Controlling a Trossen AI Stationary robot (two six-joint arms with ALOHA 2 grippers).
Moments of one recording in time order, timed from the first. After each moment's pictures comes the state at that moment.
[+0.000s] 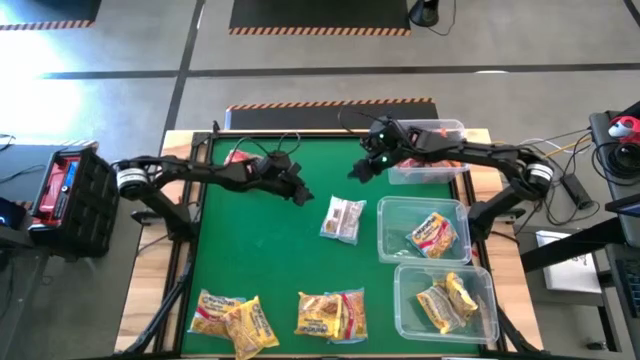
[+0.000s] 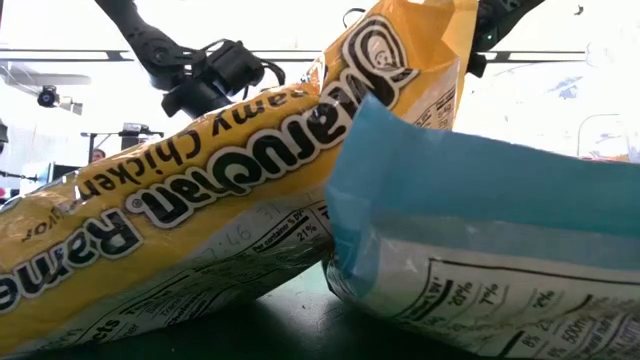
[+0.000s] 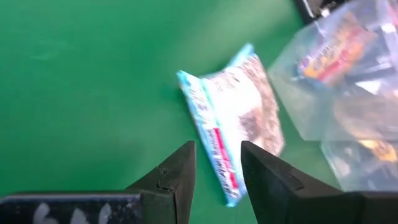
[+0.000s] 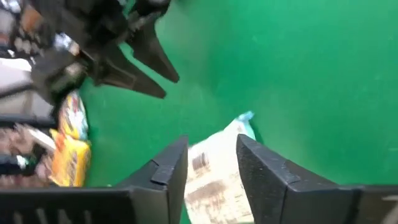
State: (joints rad) left arm 0.34 1.57 0.77 0.12 0.28 -0.72; right arm -0.51 1.50 1.07 -0.35 -0.48 0.52
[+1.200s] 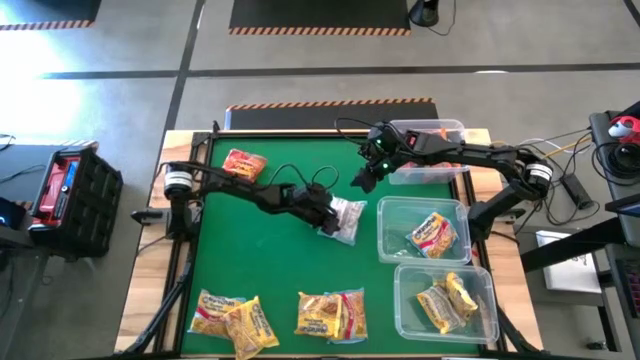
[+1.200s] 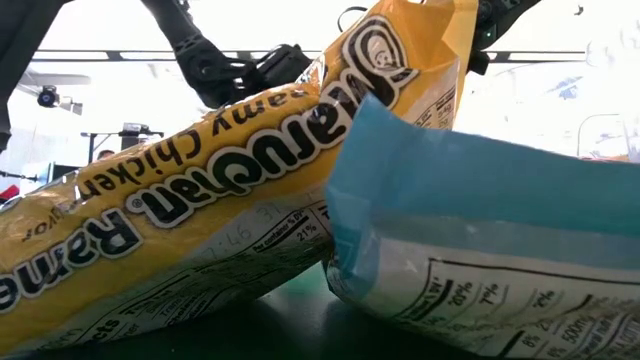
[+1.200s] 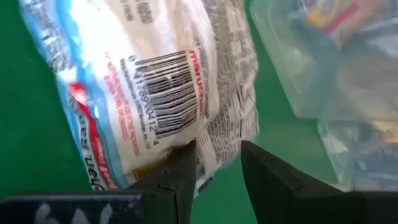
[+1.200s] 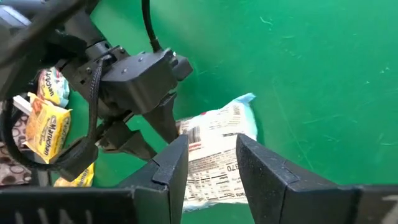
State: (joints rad) left arm 0.13 1.94 1.02 0.18 0.25 -0.90; right arm -0.49 1.50 1.07 -0.44 -0.47 0.37
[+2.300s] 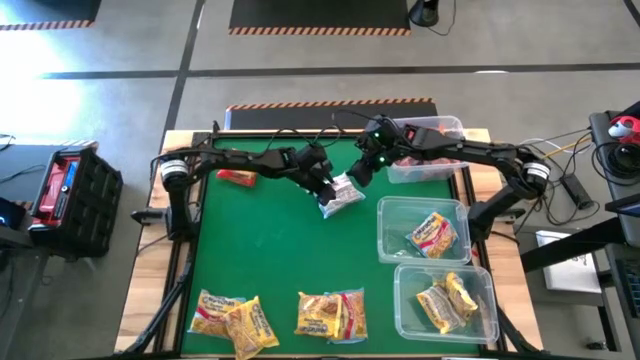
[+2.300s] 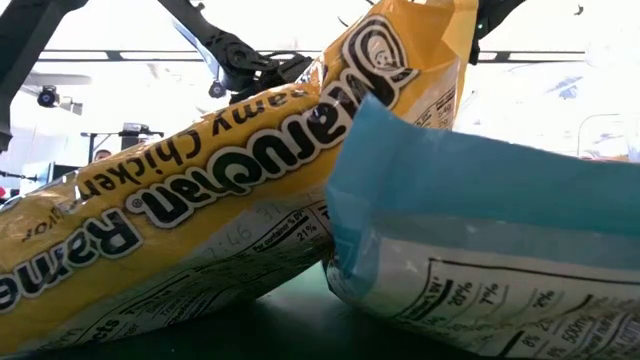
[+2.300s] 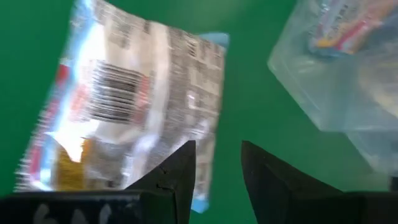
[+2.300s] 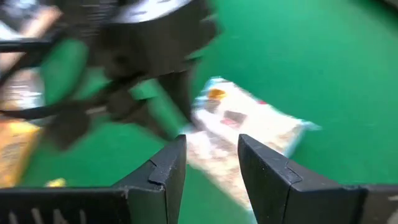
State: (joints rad) left arm 0.35 1.90 1.23 -0.20 0.38 -0.46; right arm -0.49 1.53 1.17 -0.45 -0.33 0.28
